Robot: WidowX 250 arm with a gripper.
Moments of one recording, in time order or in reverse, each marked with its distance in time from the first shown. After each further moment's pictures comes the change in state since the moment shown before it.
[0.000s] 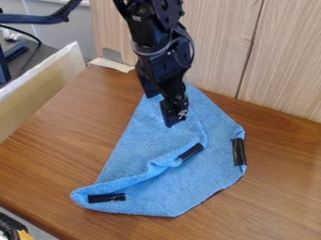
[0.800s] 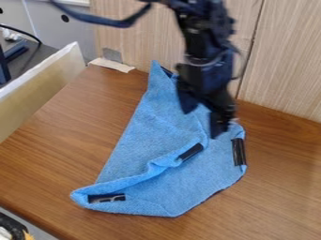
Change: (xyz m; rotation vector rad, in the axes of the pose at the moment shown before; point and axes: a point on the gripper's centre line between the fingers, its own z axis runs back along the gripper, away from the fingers) arm 0.049 -0.036 -0.037 -0.097 0.074 0.140
